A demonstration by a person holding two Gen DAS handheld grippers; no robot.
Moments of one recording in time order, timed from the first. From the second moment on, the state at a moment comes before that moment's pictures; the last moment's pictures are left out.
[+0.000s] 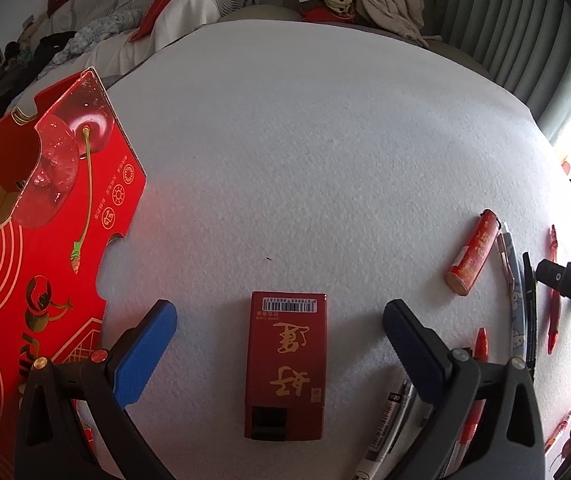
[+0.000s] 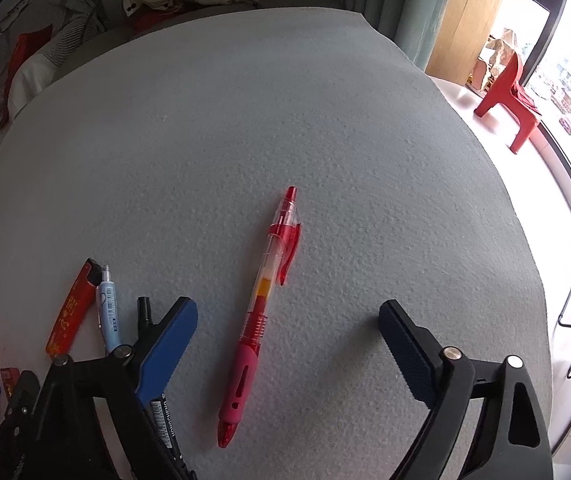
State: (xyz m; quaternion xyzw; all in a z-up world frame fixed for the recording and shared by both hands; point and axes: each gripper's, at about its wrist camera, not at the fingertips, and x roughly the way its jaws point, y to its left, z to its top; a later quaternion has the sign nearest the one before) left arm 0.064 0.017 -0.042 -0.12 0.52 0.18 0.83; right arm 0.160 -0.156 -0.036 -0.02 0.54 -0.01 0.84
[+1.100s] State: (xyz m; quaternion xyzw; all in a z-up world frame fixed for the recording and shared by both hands) left arm 0.019 -0.010 0.010 -0.10 0.48 0.11 0.87; right arm 0.055 -0.213 0.015 0.09 0.49 0.11 0.86
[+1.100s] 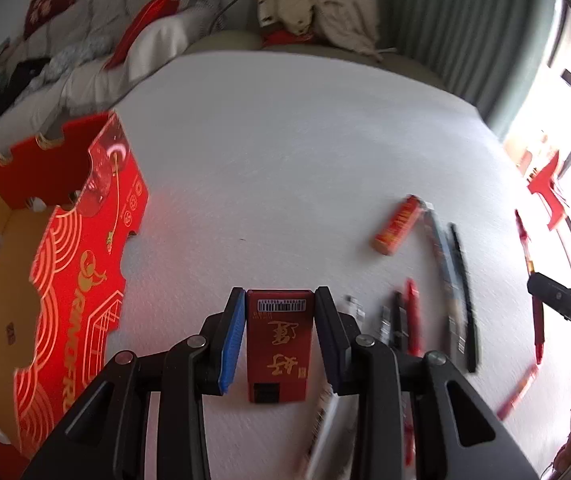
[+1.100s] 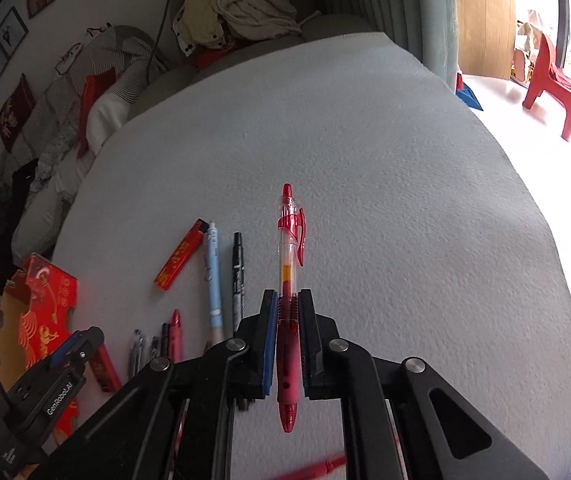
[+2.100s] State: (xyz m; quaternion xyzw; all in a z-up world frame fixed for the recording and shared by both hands) left arm -0.110 -0.062 0.056 -0.07 0.38 0.06 0.92; right arm -0.097 -0.206 0.041 0.10 0.41 0.11 0.90
